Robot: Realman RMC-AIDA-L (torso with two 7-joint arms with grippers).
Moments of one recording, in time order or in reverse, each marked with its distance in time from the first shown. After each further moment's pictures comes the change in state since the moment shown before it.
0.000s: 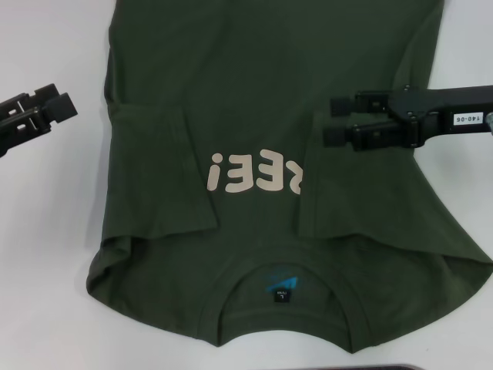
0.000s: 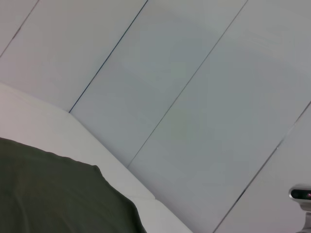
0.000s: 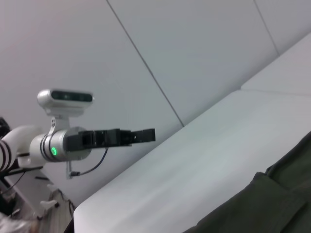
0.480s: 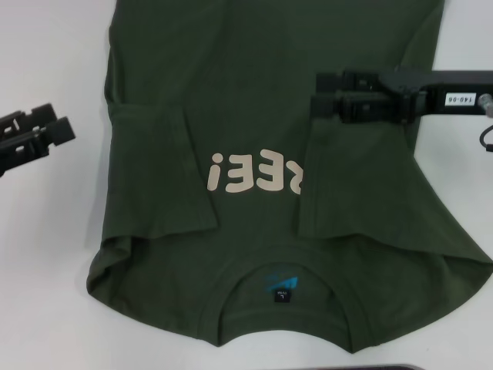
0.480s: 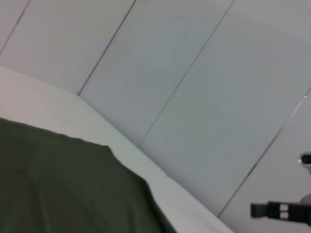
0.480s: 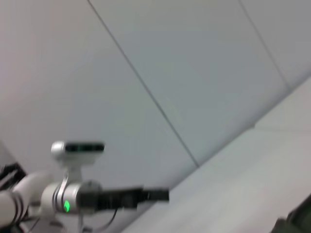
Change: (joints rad) left arm 0.030 -0.006 0.025 0.067 0.031 0.005 0.014; right arm 0.003 0.020 0.017 0.027 0.110 -0.004 0.019
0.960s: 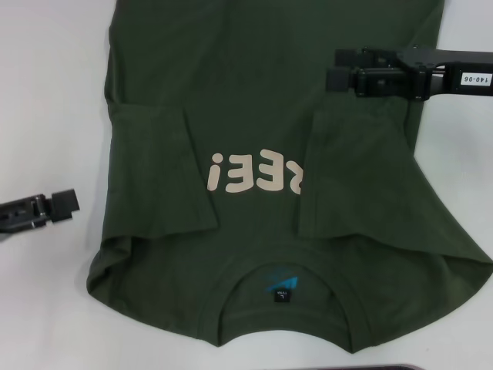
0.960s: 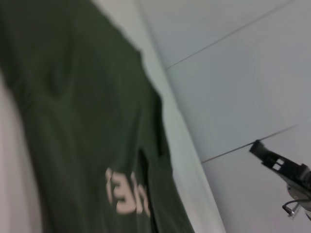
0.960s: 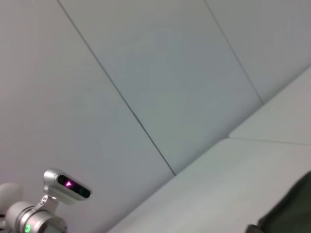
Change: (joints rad) left arm 0.048 0.002 0.031 0.062 0.176 0.091 -0.475; right arm -0.013 -0.008 0.005 -0.059 0.006 0.032 0.049
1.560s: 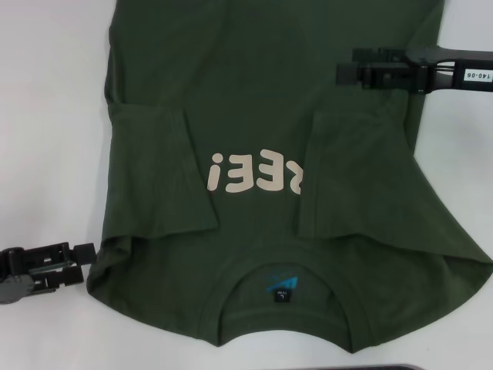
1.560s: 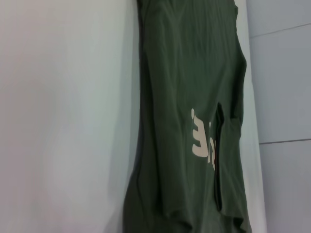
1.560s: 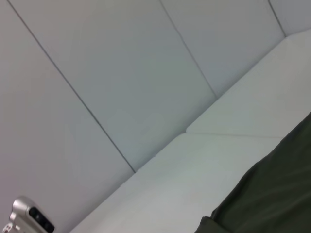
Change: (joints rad) left arm 0.011 -0.012 0.011 -0.064 0.196 -0.110 -0.137; right arm -0.015 0.022 0.047 -0.061 -0.075 0.073 0.045
